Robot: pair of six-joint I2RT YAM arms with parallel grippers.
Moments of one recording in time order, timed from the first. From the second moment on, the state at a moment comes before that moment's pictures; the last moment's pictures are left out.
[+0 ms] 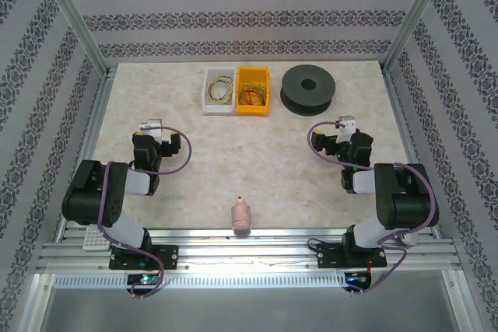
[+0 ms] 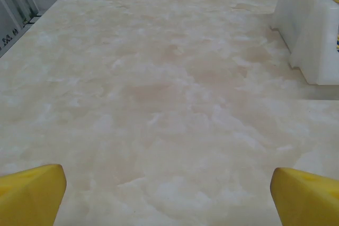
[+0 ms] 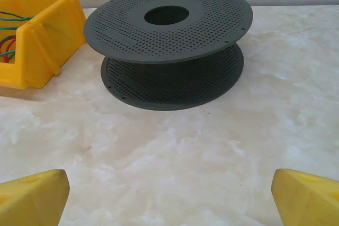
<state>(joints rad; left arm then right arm) -0.01 1.59 0.37 0.89 -0.13 -0.01 -0.05 1.55 0.35 0.87 -0.24 0.03</state>
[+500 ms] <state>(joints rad) -0.01 1.59 0.37 0.89 -0.12 -0.01 -0.04 1.55 0.36 0.84 -0.18 0.03</state>
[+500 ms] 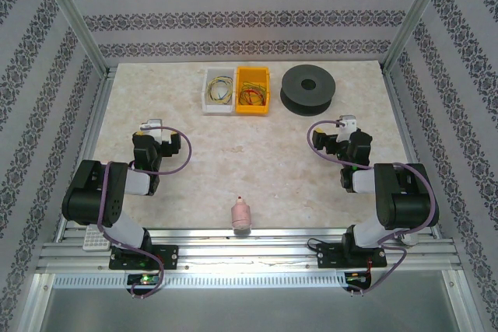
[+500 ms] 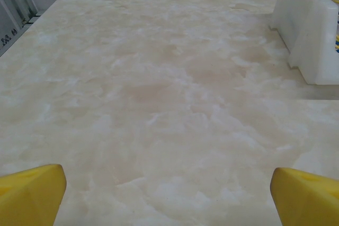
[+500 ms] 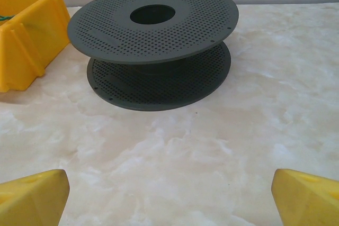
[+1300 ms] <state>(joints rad) -0.01 1.45 0.82 0.16 -0.18 -0.08 -0.02 1.33 0.58 0.45 -0.10 0.06</state>
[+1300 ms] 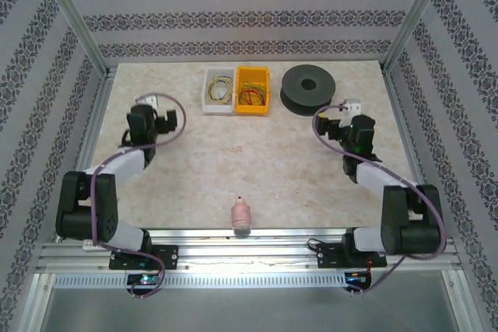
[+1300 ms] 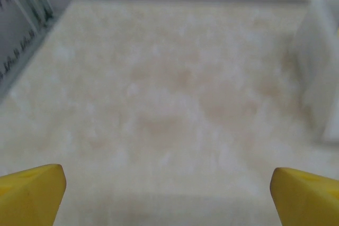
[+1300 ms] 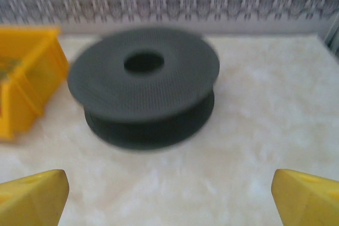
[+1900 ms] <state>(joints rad) -0.08 1.36 1.19 -0.84 -0.05 -0.14 -0.16 1.92 1.24 0.17 -0.49 0.55</state>
